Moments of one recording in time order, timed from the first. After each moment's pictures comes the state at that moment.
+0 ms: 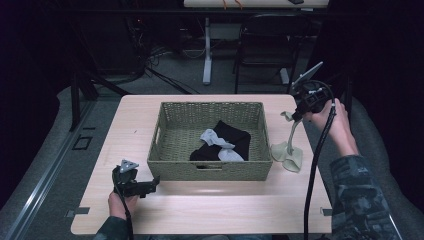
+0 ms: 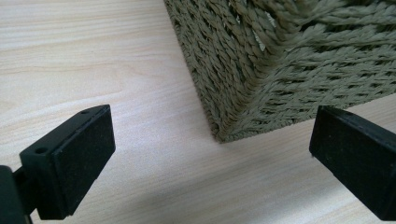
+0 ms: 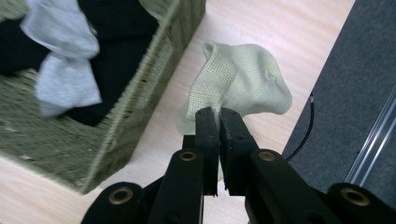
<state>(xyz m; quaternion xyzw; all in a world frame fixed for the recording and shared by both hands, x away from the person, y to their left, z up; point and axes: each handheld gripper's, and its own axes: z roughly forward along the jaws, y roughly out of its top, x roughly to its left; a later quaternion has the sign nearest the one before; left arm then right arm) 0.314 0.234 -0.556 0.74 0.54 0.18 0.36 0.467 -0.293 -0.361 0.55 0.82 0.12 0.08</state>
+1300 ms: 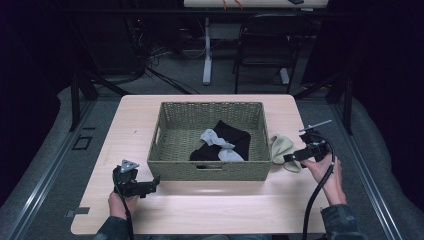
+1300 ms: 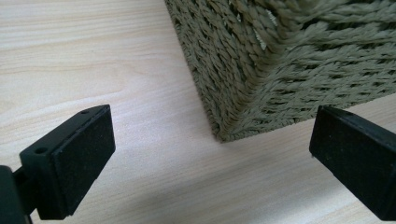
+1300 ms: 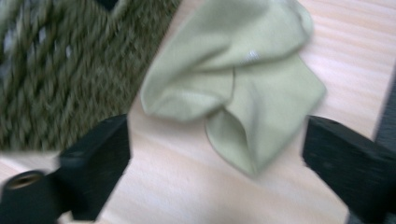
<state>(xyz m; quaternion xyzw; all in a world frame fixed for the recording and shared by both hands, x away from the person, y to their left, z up) 0.315 0.234 -0.556 0.75 0.54 0.18 0.35 0.392 -0.326 -0.491 0.58 0.78 0.23 0.07</state>
